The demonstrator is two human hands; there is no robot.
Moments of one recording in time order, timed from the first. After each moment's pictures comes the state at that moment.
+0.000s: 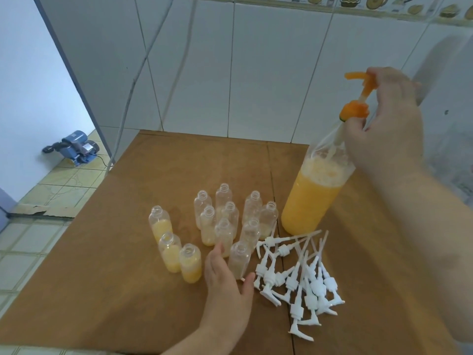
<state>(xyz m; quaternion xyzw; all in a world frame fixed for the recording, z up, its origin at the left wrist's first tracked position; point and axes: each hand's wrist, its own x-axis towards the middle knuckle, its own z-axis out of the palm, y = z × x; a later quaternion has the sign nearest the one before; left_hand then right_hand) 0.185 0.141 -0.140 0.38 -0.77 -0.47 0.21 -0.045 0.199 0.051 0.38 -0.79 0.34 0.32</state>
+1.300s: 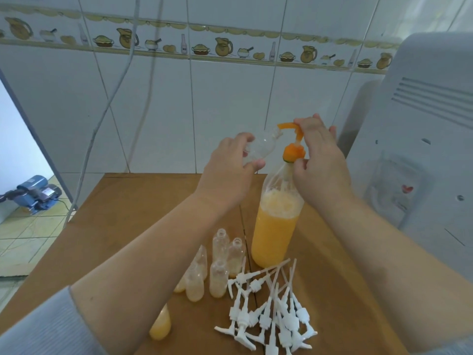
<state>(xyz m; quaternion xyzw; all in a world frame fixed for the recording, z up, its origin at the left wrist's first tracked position) 0.042 0.068 0.050 0.15 -0.88 -0.34 0.30 -0.057 0.202 0.054 0.39 -0.82 0.31 0.29</state>
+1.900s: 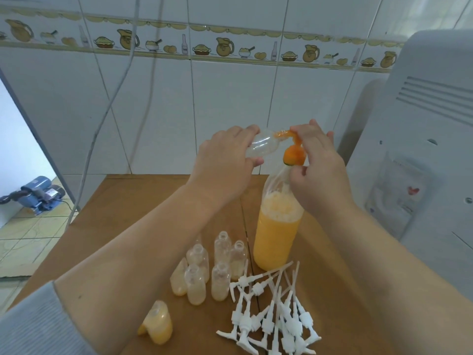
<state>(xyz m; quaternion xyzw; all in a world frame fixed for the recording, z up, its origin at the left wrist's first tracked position) 0.046 0.060 0.070 0.12 -0.94 -0.14 0.30 -0.048 0.198 0.047 0.39 -0.81 0.36 0.27</state>
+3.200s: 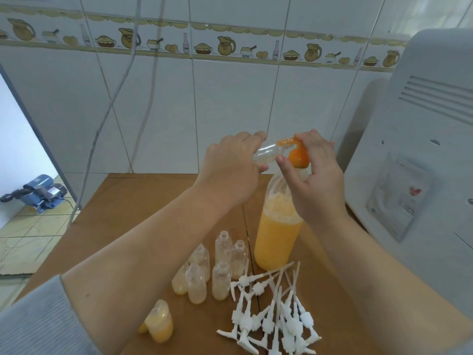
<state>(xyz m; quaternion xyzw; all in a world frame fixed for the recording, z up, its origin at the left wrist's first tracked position) 0.047 0.068 0.071 0.12 -0.95 -0.13 0.27 -0.039 0.198 0.036 0.37 -0.78 0.45 0.25</state>
